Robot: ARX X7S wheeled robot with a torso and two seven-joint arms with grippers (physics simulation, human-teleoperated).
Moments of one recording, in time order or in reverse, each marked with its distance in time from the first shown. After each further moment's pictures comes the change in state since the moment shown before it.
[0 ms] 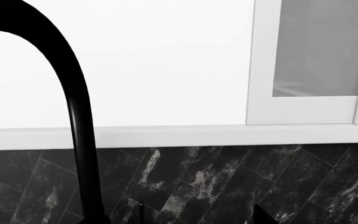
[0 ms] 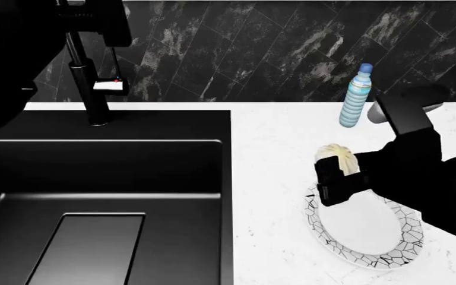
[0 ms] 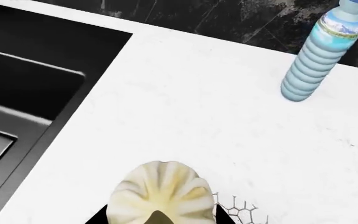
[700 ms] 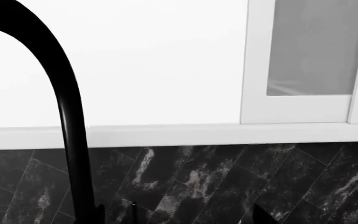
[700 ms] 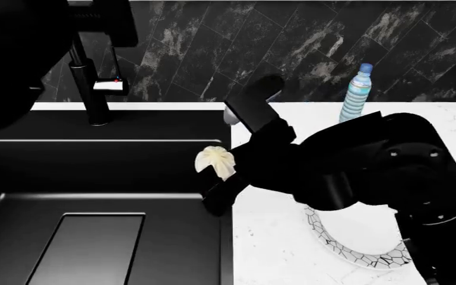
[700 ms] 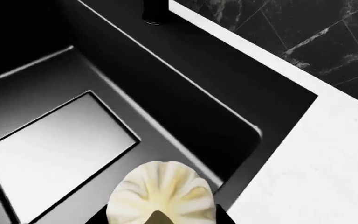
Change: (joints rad) left arm -0.004 0.010 0.022 -0.013 -0.002 0.019 0.001; right arm 0.179 -0.451 -0.282 0.100 -0.394 -0.013 -0.408
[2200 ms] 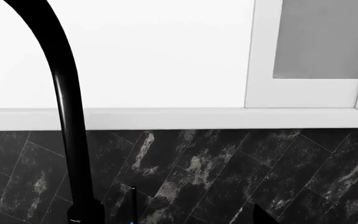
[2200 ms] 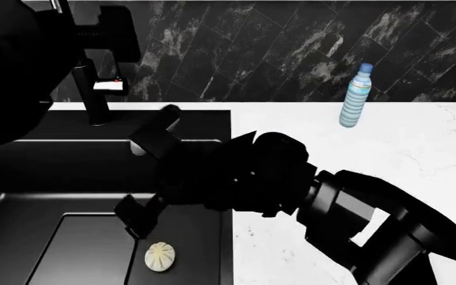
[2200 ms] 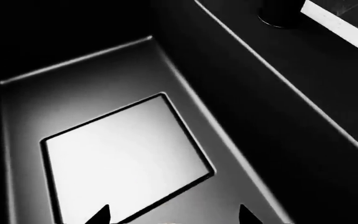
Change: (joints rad) left arm 0.064 -0.023 0.025 -0.004 0.009 0.060 0.024; right arm 0.106 -0.332 -0.533 0.427 -0.257 -0.464 -0.438
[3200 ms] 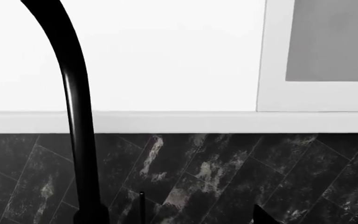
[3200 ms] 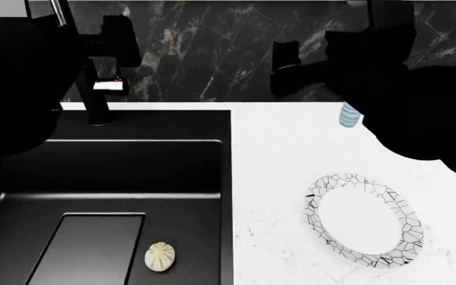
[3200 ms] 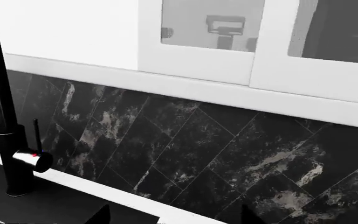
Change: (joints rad) left arm 0.075 -0.013 0.052 0.010 0.127 0.137 0.069; right arm 0.054 0.646 0.431 -0.484 0.218 -0.105 0.557
